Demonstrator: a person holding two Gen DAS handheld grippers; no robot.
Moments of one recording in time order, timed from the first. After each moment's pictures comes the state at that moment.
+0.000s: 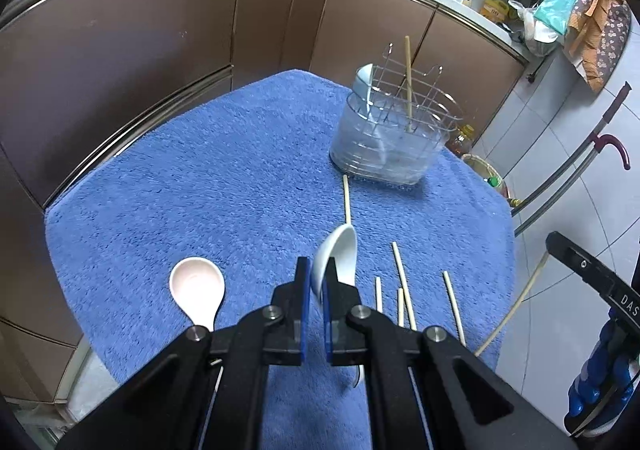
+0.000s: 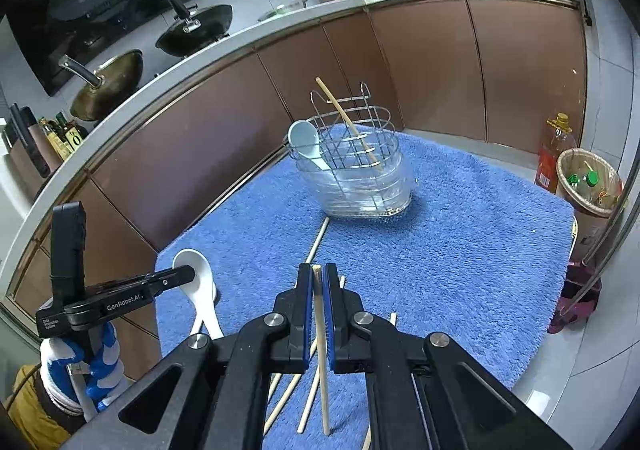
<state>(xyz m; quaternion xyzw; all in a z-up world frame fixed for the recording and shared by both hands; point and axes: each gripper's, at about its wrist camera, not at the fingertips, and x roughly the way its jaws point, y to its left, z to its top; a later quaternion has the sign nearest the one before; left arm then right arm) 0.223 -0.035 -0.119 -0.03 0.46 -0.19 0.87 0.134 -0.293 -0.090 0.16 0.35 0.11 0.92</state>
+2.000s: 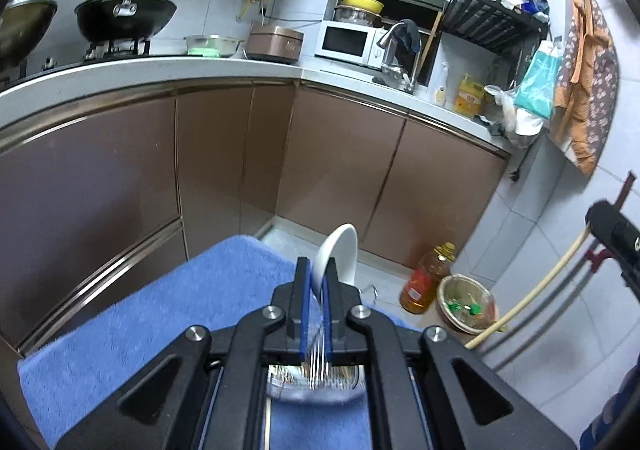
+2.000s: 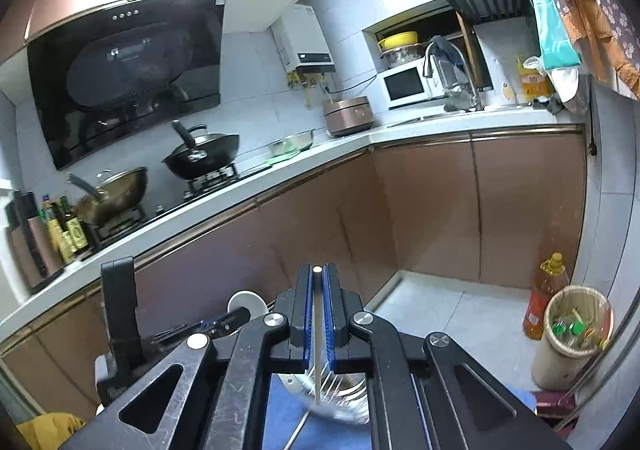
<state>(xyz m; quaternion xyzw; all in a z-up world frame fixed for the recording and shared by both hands) 0.364 -0.176 -0.004 -0.05 0.28 -0.20 0.94 0.233 -0.344 0.042 0.13 0.16 0.07 0.98</state>
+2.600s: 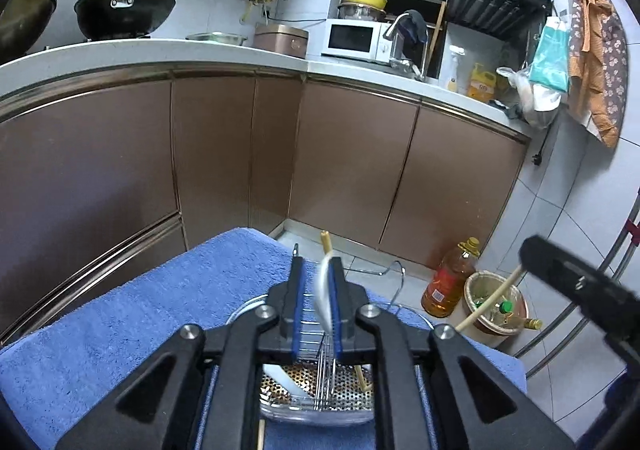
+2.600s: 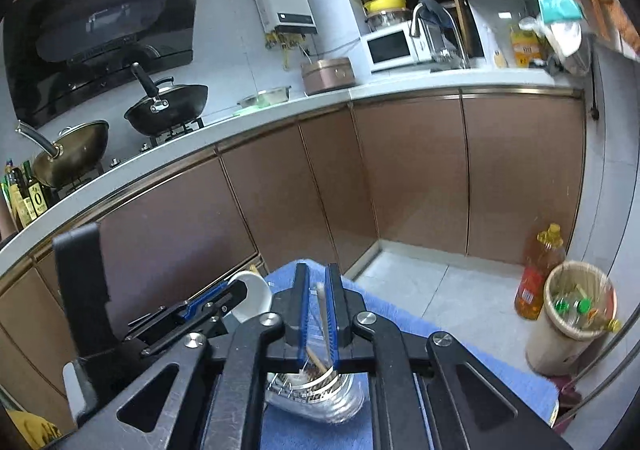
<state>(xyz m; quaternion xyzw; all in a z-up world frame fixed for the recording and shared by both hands) 0.372 -0.200 -0.078 -0.03 0.25 -0.18 0.95 0.281 -0.344 -0.050 0.12 0.22 0.05 0.97</state>
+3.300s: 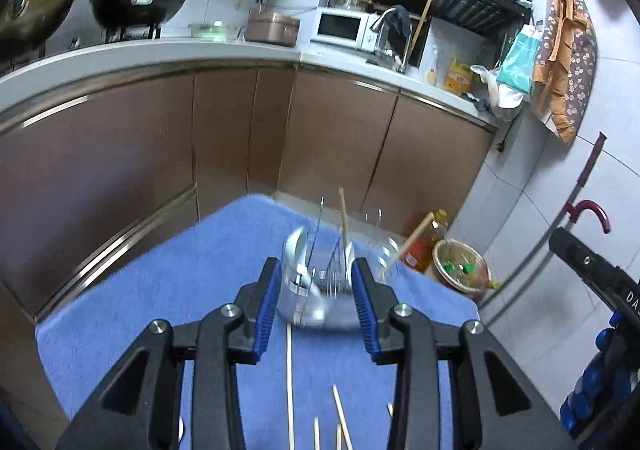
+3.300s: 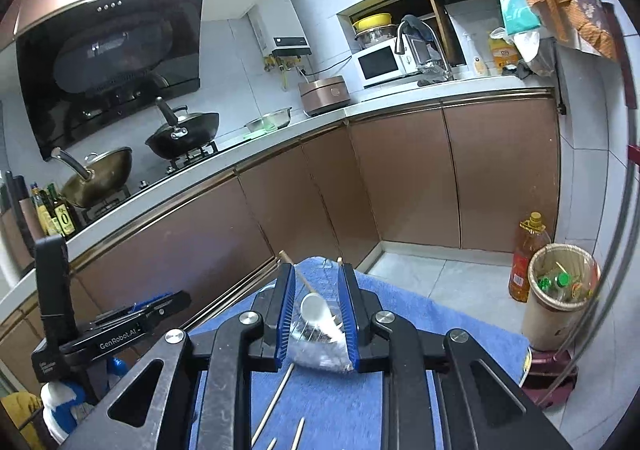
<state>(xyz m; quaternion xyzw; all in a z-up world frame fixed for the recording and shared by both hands) 0.273 -0.103 -0.024 -0.04 0.31 -0.22 0.92 0.155 -0.349 -0.006 0.16 0.19 0.05 0.97</state>
